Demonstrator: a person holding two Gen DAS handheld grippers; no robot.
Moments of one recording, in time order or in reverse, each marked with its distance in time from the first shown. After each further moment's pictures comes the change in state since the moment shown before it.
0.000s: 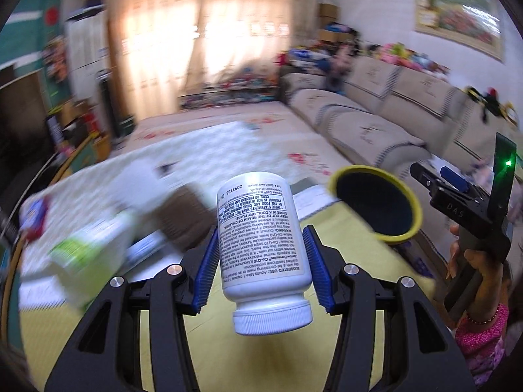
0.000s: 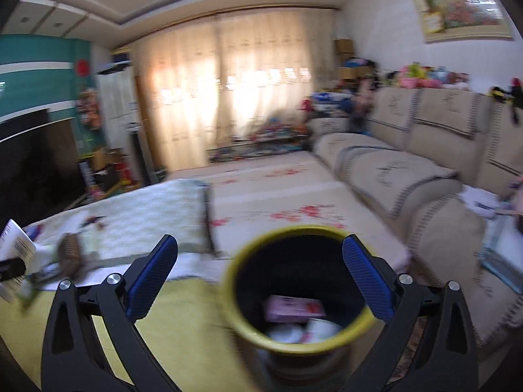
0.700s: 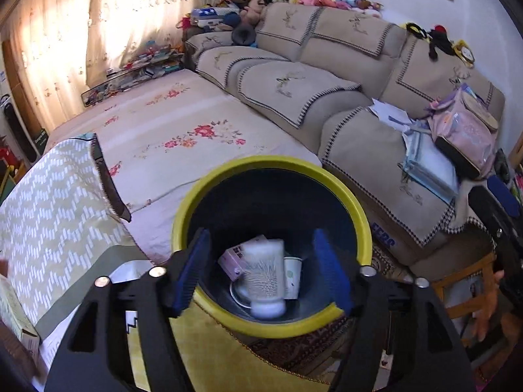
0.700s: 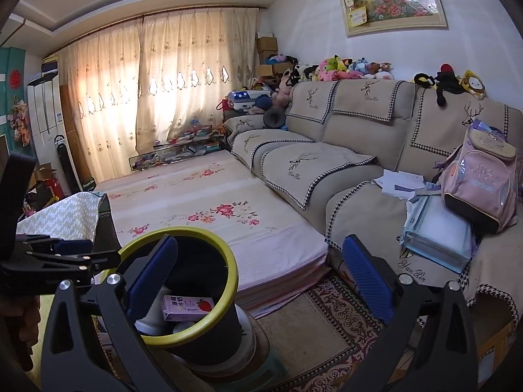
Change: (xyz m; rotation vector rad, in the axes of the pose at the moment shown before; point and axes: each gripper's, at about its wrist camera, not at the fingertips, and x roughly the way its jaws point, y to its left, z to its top) left arm 0.207 -0.190 0.082 0.197 0.186 -0.256; right arm -0.020 -0.116 -0.002 0.085 -0.002 -0.285
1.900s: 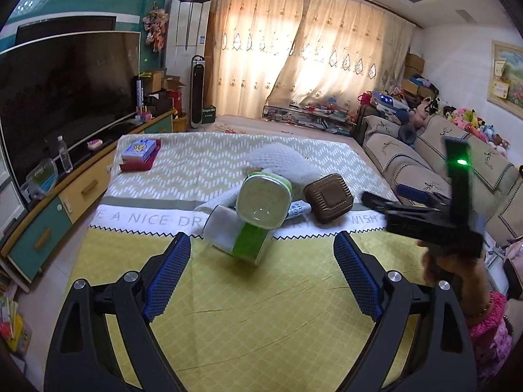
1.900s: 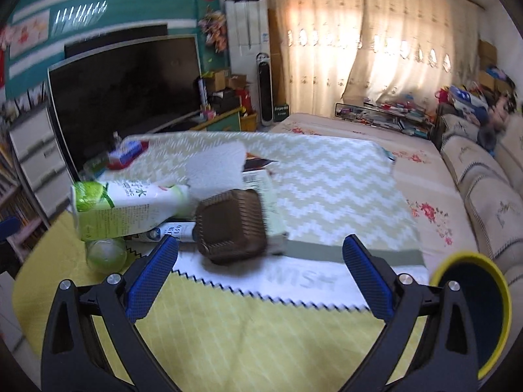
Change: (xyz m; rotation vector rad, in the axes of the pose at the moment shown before) left arm -0.346 0.211 -0.303 -0.558 -0.315 0.500; right arm -0.034 0.375 -0.049 -0.508 0.222 0.780
